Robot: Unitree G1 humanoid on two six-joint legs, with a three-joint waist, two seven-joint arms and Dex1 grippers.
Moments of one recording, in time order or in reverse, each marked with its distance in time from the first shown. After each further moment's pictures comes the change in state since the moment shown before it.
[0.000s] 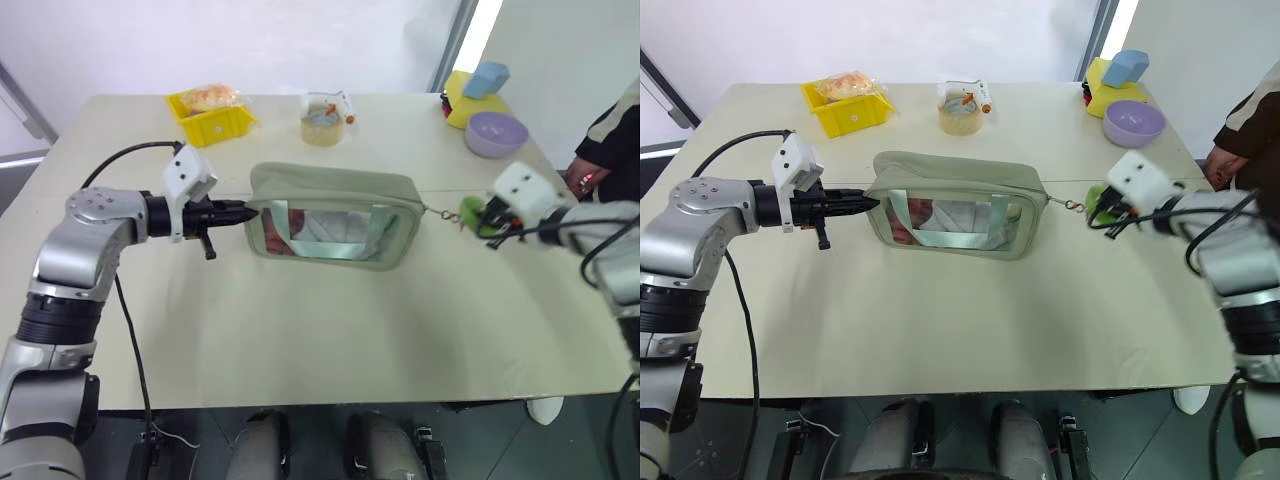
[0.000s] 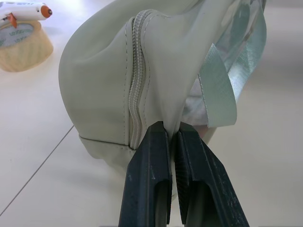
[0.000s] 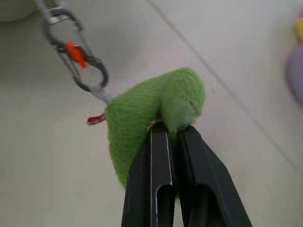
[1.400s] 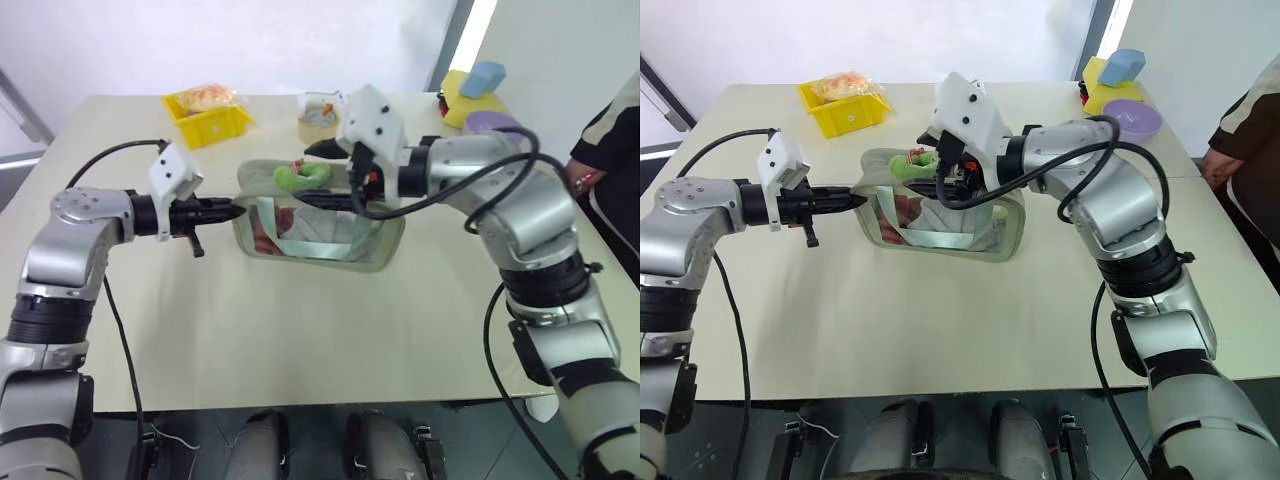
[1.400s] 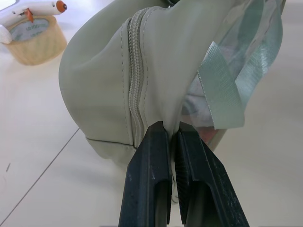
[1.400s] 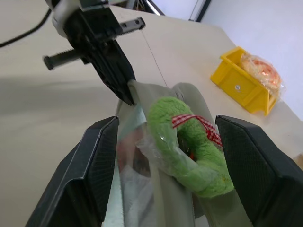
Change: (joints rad) left arm 0.021 0.023 0.043 0.025 0.021 -0.032 -0.022; right arm -0.533 0.395 0.180 -0.126 0.230 0.036 0.133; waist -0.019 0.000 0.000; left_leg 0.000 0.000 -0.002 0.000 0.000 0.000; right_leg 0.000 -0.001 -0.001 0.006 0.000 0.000
